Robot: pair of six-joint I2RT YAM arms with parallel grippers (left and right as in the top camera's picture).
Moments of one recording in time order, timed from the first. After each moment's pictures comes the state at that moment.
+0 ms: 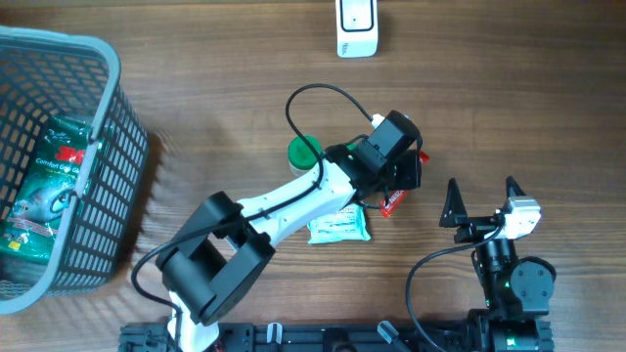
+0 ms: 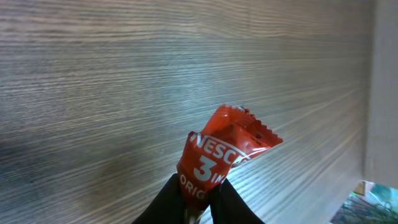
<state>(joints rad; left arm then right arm) -0.86 1.95 1.33 -0.26 0.24 -0.88 -0.01 0.02 0.01 0.00 -0.07 0.09</state>
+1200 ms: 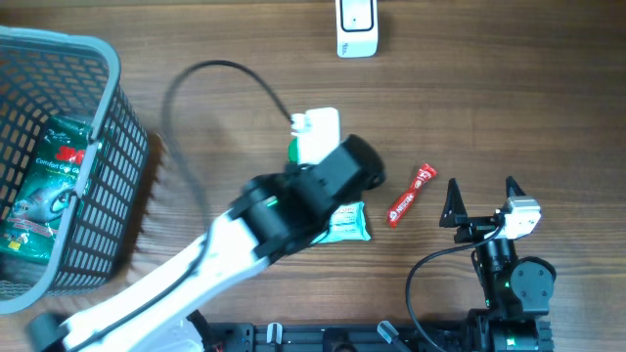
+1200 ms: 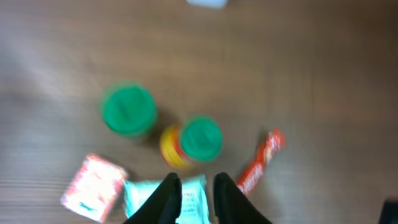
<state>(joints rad) -0.94 1.38 1.33 -0.86 -0.44 -0.89 -0.01 0.02 0.01 0.00 -0.07 0.09</state>
